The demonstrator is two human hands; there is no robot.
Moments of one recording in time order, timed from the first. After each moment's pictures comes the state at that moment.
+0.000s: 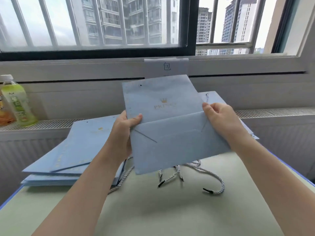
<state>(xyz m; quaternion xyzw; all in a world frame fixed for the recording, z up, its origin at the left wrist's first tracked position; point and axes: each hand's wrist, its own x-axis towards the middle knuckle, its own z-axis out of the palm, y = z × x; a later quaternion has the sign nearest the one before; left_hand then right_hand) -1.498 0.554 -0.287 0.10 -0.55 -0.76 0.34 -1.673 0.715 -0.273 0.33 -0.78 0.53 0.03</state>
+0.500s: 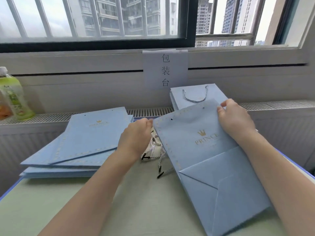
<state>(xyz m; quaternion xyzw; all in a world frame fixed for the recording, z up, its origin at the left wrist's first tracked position) -1.520 0.558 -0.320 0.29 -0.88 -0.23 0.28 -1.697 0.729 -0.289 0.23 -0.91 0.33 0.12</state>
